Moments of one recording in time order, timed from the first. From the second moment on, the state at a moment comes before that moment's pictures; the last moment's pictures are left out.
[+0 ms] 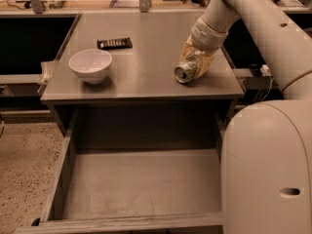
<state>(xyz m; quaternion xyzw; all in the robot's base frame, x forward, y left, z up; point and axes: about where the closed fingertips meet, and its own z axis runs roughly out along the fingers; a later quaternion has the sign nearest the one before) 0.699 -0.133 0.849 -0.90 0.38 0.01 0.19</state>
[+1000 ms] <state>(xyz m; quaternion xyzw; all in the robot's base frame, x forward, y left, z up) 0.699 -0.127 0.866 -0.91 0.39 0.00 0.17</state>
